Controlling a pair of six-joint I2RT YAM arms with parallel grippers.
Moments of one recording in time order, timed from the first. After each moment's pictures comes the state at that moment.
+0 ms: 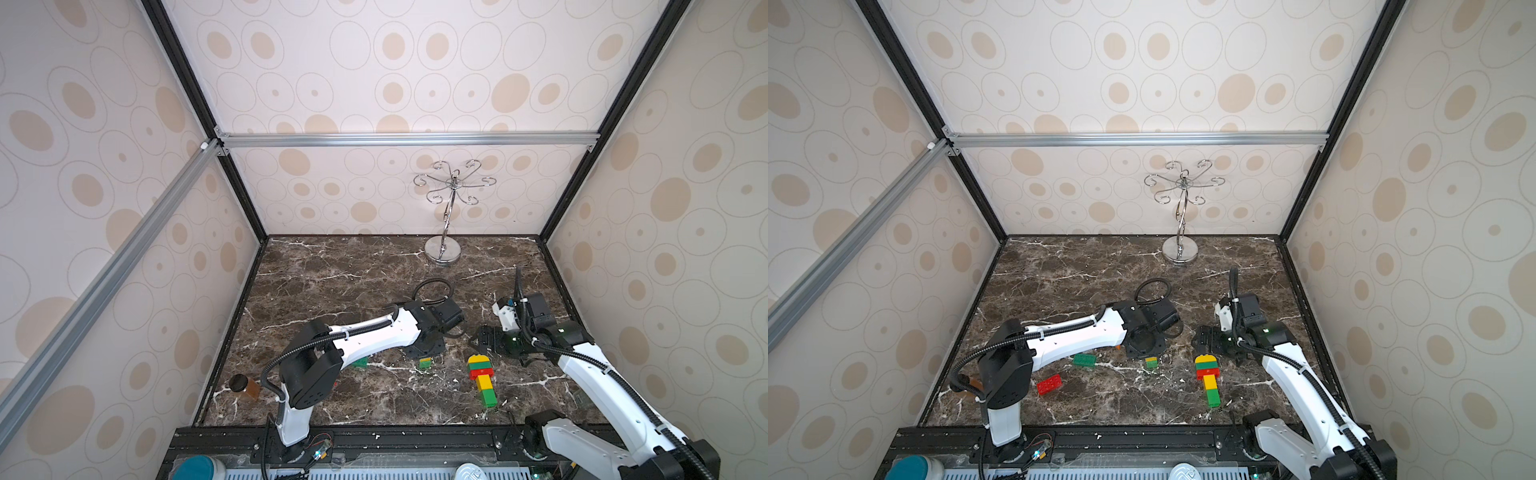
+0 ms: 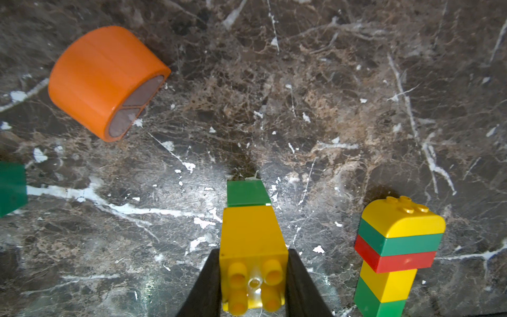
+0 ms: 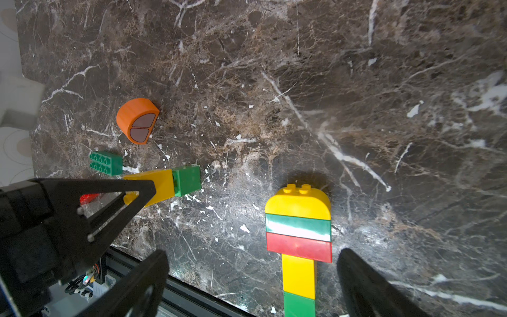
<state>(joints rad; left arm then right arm) -1.04 1.89 1.50 -0.95 -0.10 -1.18 0.23 1.00 0.79 -0.89 -0.31 0.37</state>
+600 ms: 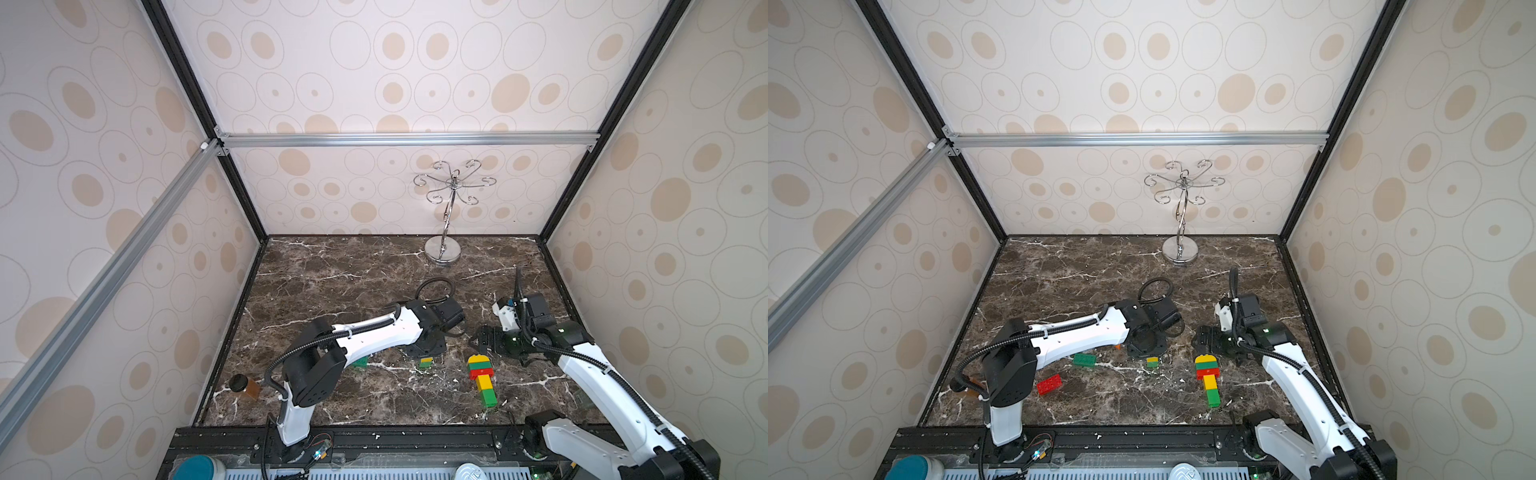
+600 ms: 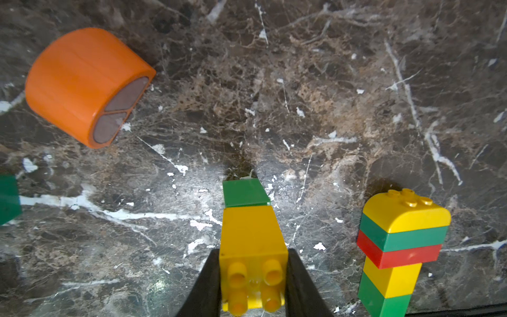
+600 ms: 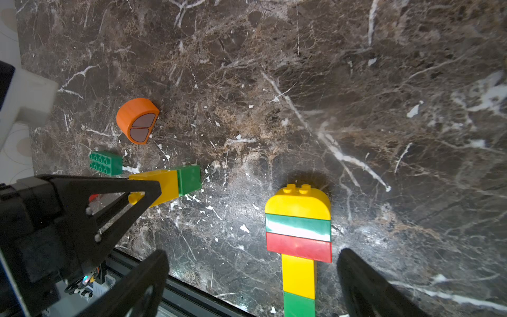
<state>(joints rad) -1.03 1.92 1.54 -0.97 -0.08 -1.12 0.23 1.00 0.79 -0.89 -0.31 0.37</state>
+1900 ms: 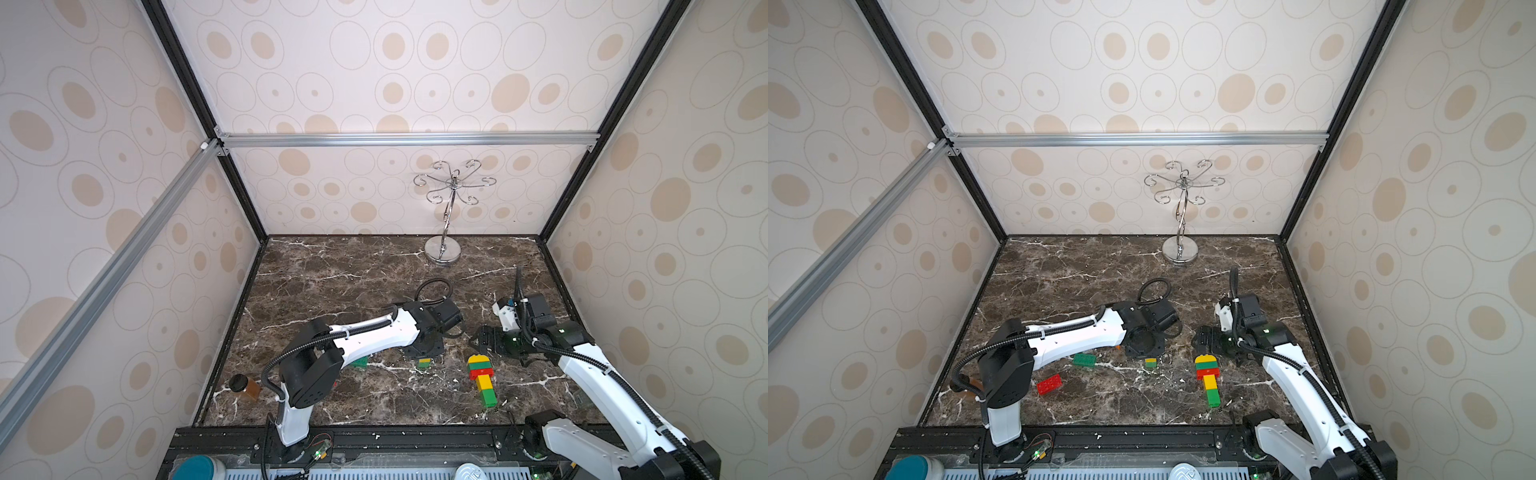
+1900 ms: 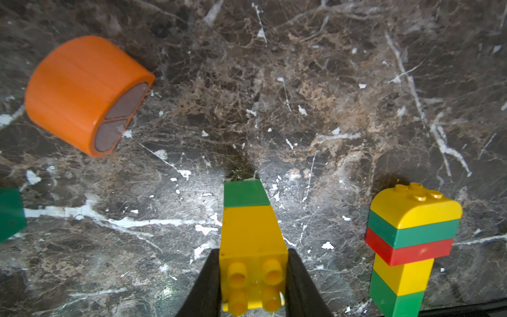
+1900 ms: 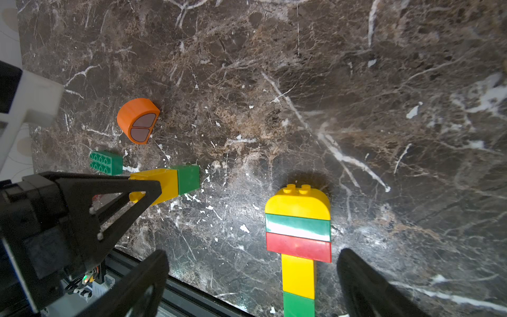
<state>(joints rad) -1.03 1.91 1.49 -0.93 -0.08 -1.08 0.23 1.00 0.79 -0.89 -0.31 0.36</state>
